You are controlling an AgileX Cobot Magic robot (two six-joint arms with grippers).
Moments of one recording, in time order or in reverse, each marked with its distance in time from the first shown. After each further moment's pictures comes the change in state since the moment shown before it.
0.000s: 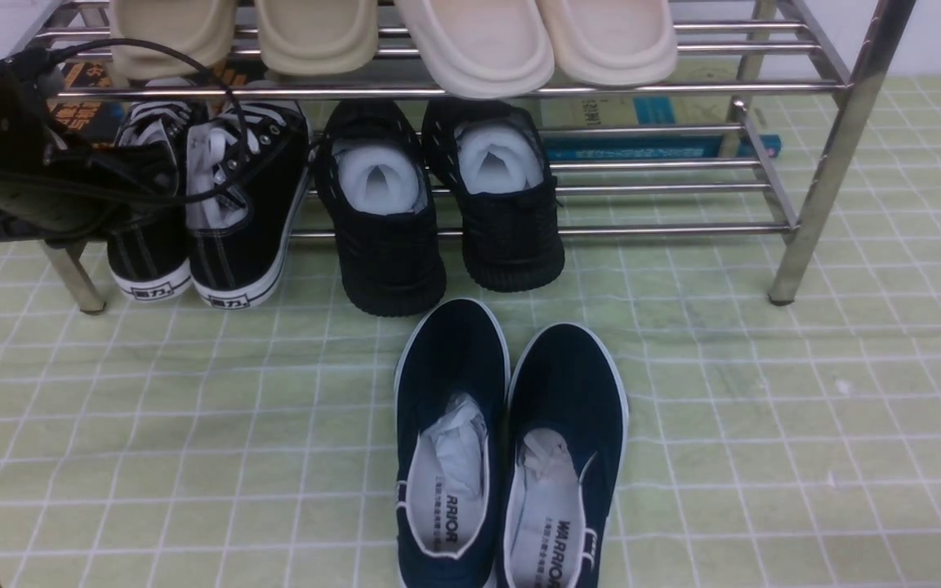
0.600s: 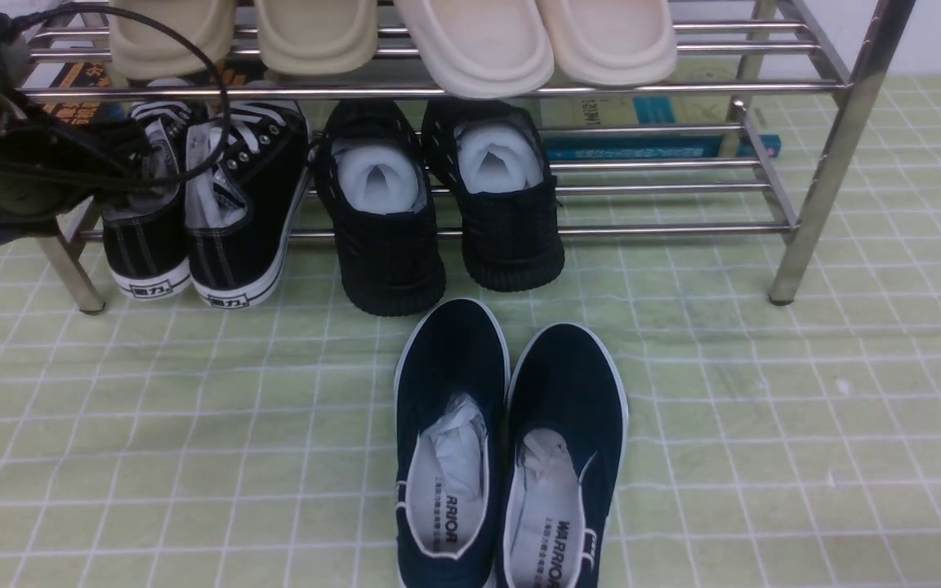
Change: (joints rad) right arm 0.000 0.000 0.000 0.000 0.000 0.000; left arm 0.000 -0.096 0.003 -0.004 0.089 0.017
